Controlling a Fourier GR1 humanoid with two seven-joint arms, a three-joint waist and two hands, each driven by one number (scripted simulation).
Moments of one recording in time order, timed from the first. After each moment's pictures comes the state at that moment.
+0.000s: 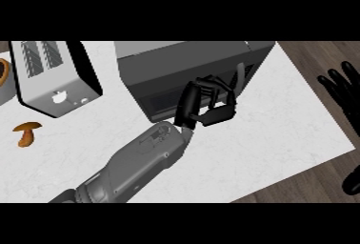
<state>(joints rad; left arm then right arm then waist) -0.89 0.00 -0.75 -0.85 0.76 0.60 -0.41 -0.22 -0.51 -0.13 -1.50 -0.57 0.70 -0.32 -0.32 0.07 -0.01</state>
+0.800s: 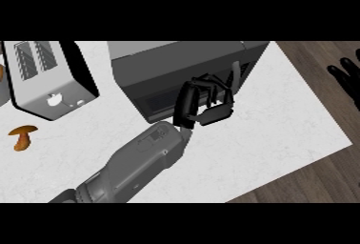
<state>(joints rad) -0.89 0.00 -0.76 -0.82 0.86 0.59 -0.56 -0.27 -0.55 -0.14 -1.53 -0.66 0.71 -0.26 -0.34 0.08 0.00</state>
